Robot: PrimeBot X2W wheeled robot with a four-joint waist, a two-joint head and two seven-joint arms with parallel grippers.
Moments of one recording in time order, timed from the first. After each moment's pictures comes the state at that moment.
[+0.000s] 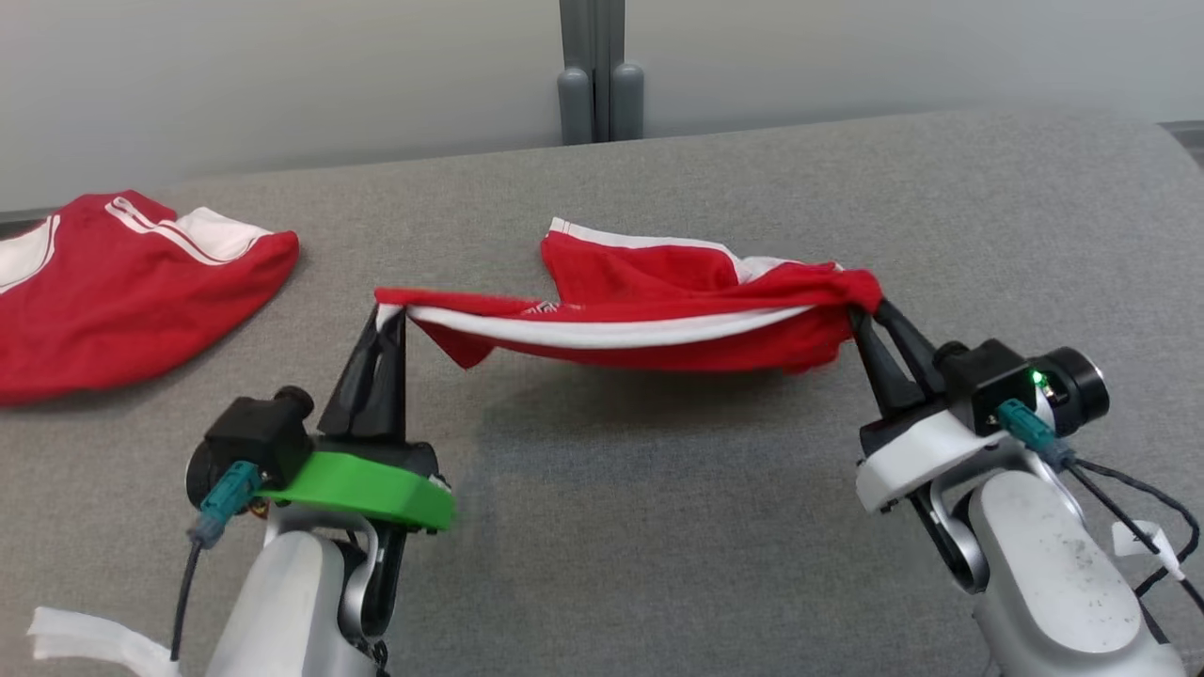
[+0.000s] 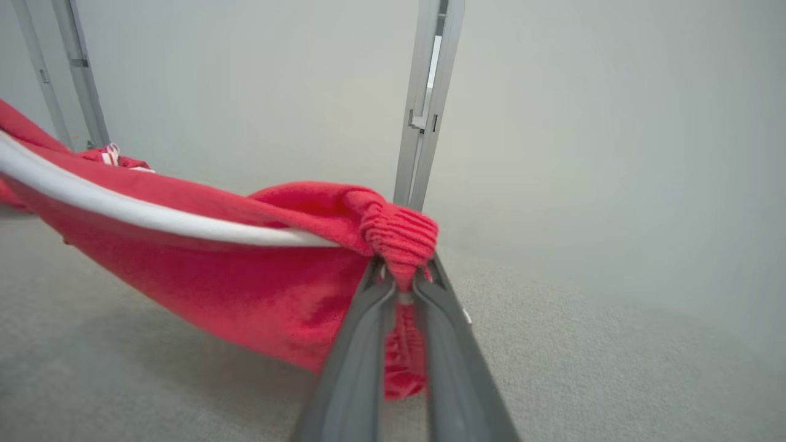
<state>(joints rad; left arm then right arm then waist) -0.29 0.06 -0.19 0.31 -0.34 -0.12 -0.26 -0.35 -0.16 0.22 0.36 0.05 0.13 -0.26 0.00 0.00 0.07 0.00</state>
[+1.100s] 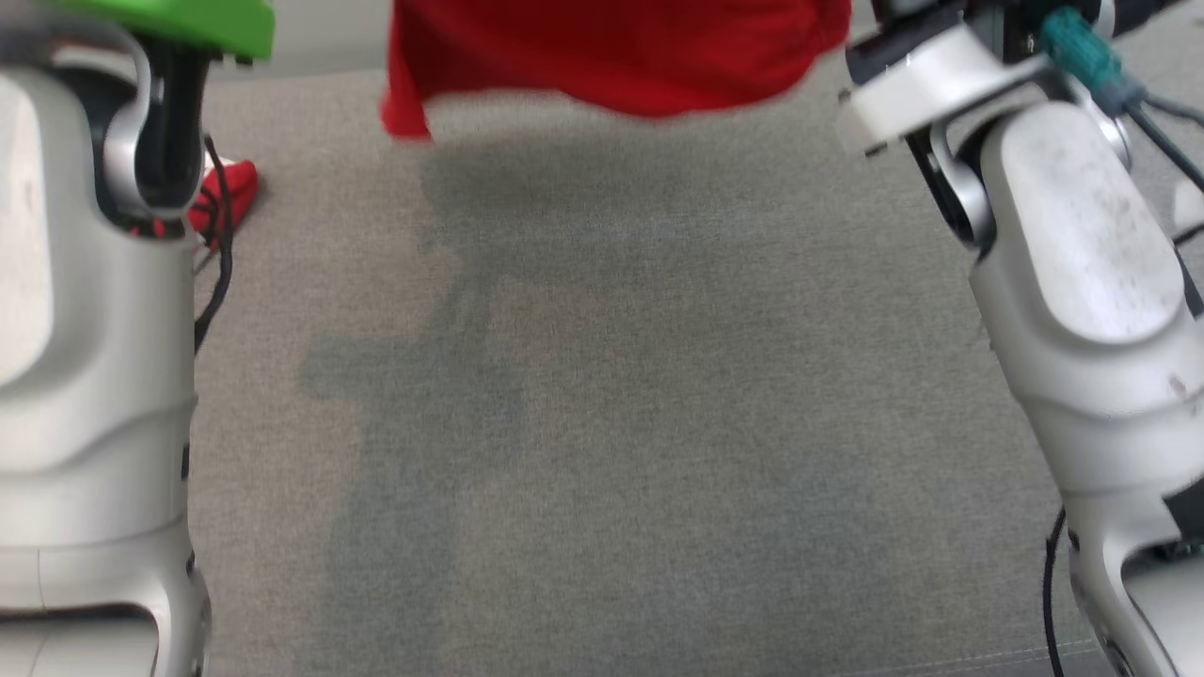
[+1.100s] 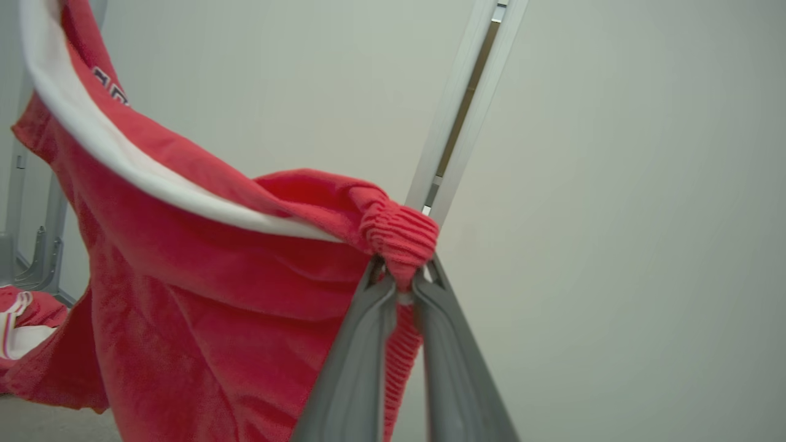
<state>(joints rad) -0.99 0.17 -0.13 0.24 -0.42 -0.11 0.02 -0.95 -0.16 0.27 0.38 -0.01 0.13 -0.19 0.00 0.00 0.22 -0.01</state>
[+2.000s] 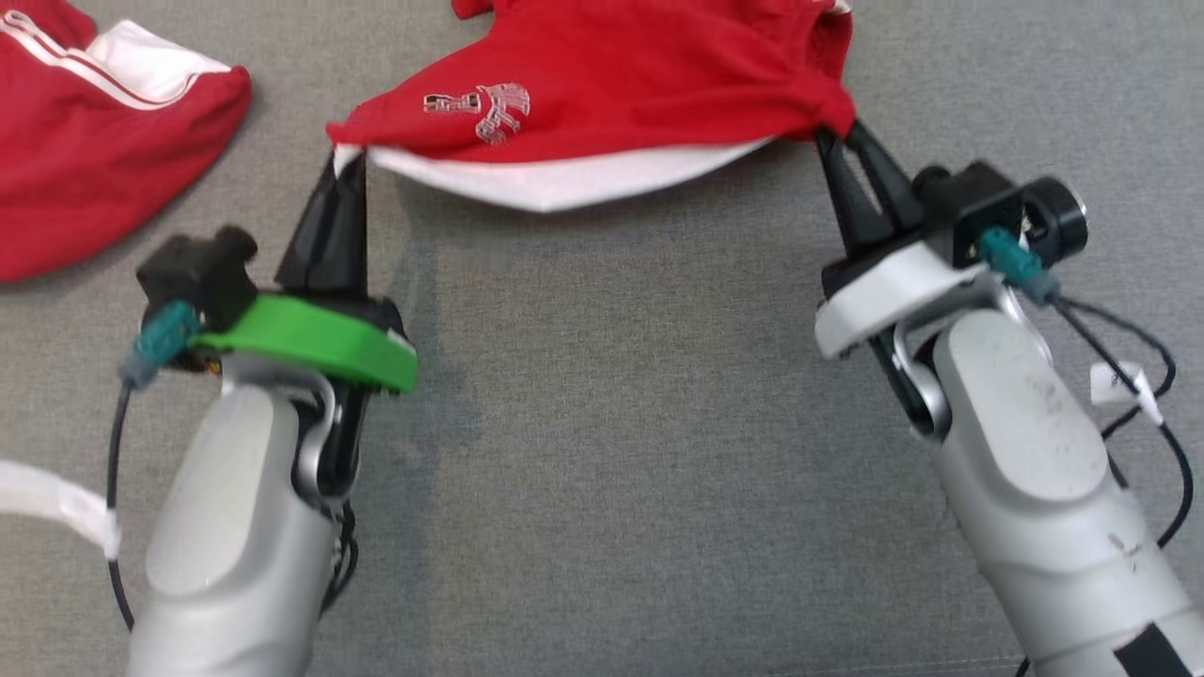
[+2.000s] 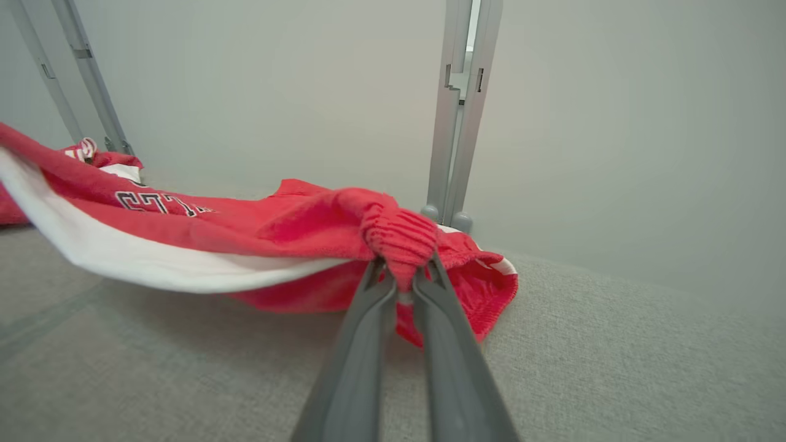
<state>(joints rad) -0.60 0.13 -0.25 0.44 -0.50 -0.13 -0.25 -0.68 -0.11 0.23 0.49 0.07 0.13 -0.26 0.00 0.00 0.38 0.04</state>
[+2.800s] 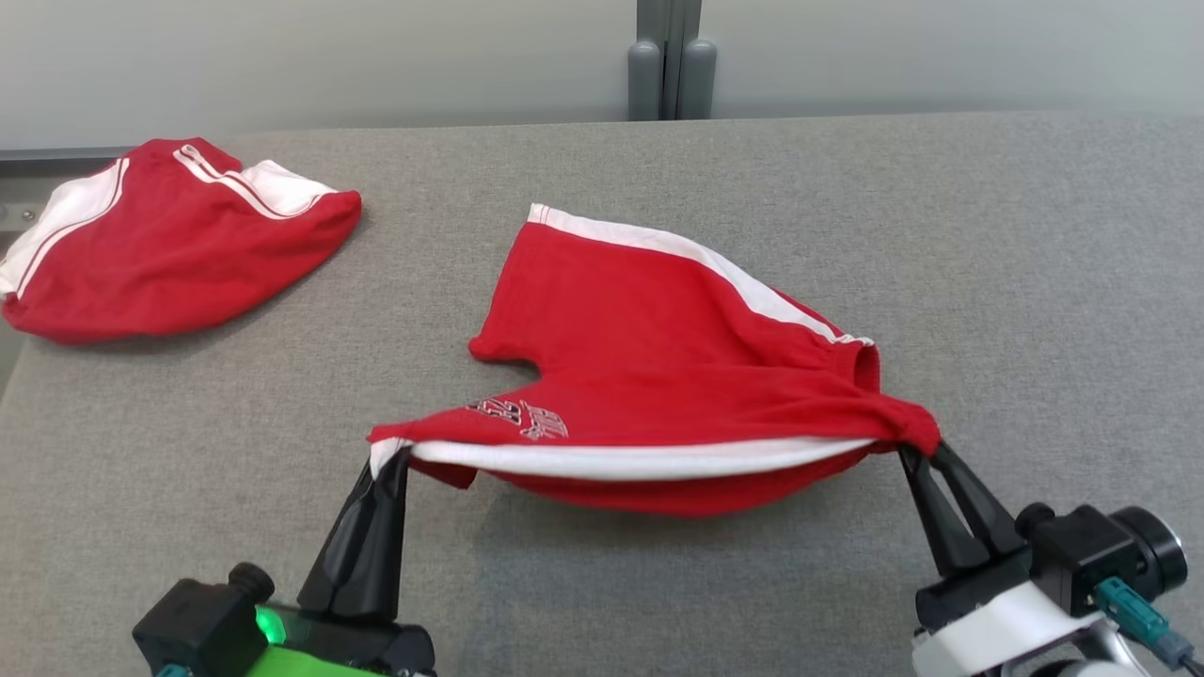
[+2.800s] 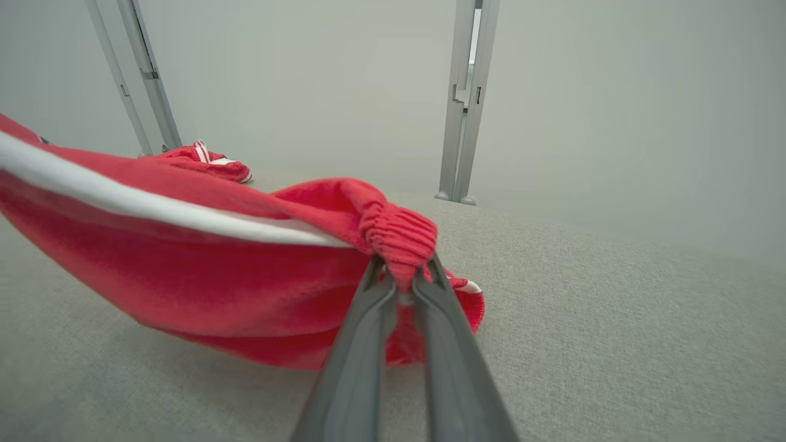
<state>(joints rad) 0.14 0.24 -0.31 -0.38 -0.51 0.06 -0.08 0.09 -0.20 0.15 -0.15 0.12 0.13 -0.14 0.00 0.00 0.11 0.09</state>
